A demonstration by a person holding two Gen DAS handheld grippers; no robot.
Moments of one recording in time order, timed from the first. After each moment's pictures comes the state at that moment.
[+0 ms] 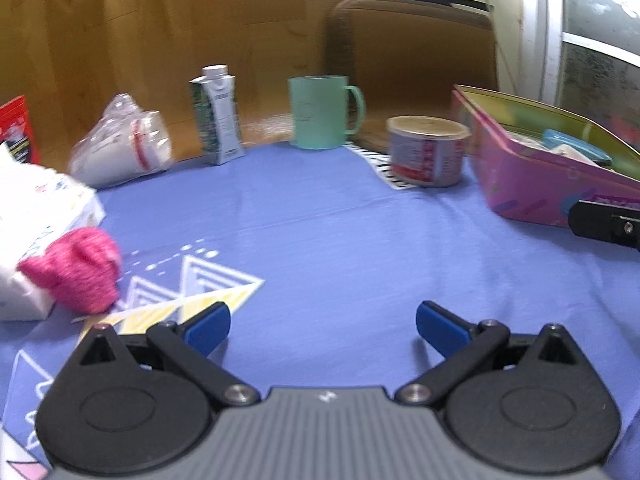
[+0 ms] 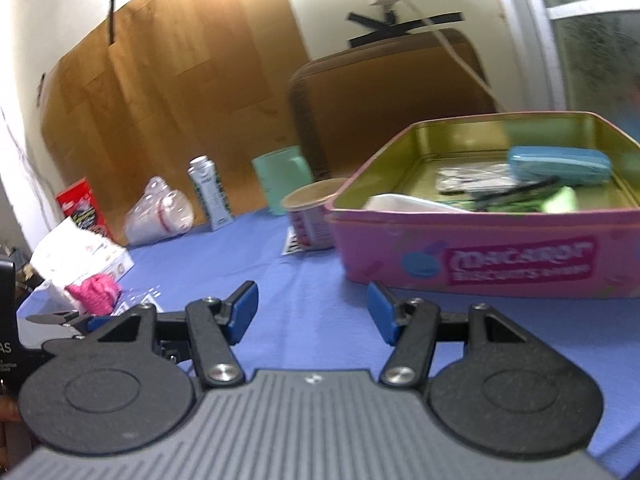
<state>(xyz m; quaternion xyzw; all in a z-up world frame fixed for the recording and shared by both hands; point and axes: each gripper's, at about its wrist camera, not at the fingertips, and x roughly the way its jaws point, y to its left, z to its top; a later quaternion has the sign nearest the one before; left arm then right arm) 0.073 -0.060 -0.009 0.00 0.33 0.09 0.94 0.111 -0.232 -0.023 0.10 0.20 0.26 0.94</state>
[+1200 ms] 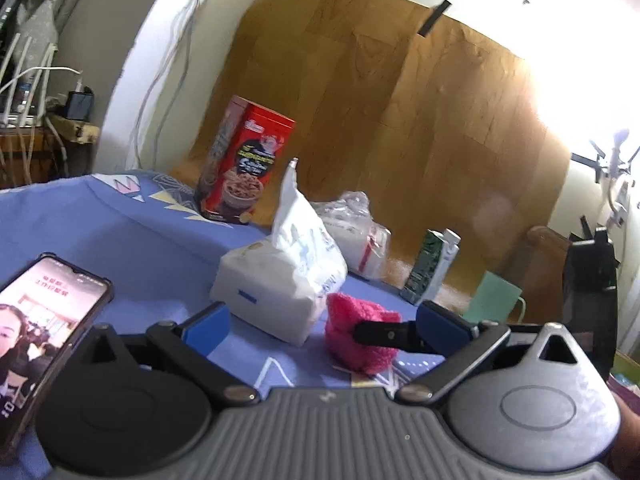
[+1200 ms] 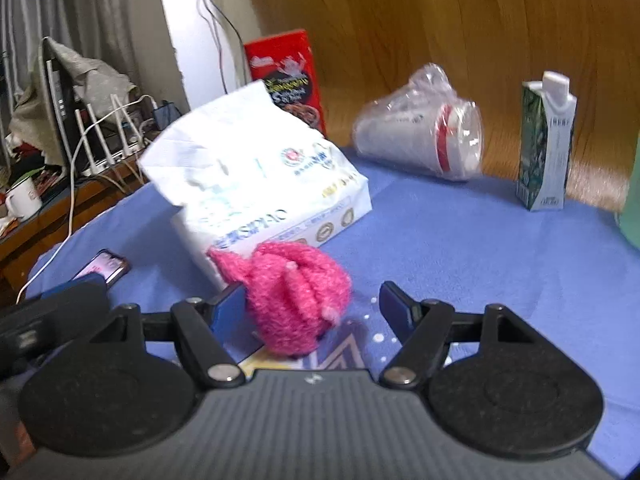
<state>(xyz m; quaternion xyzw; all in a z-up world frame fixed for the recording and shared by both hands) -0.066 0.087 0.001 -0.22 0.06 0.26 0.94 0.176 0.048 -0.020 -0.06 0.26 0.54 0.80</state>
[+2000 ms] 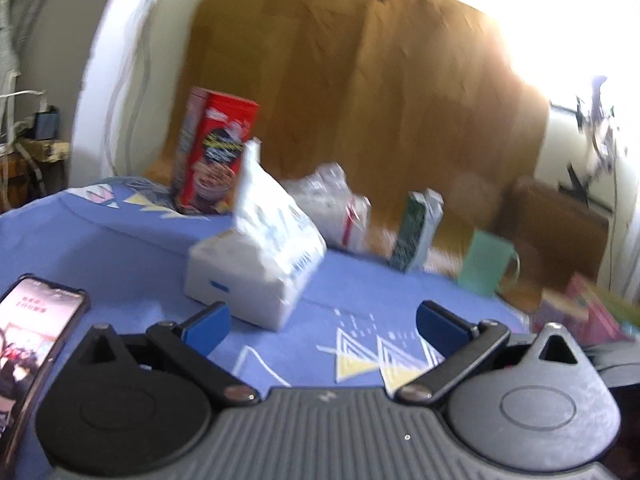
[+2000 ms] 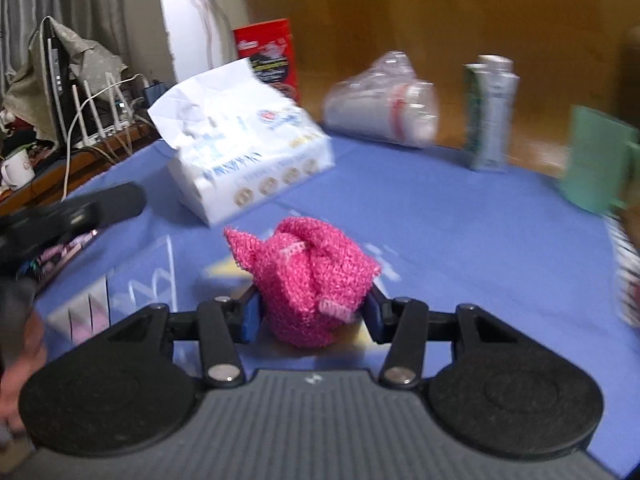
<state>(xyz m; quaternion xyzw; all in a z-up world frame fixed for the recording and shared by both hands) -0.044 0.069 0.002 -0.15 0.13 0.23 0.95 0.143 -0.046 -0.030 -0.09 0.25 0.49 0.83</state>
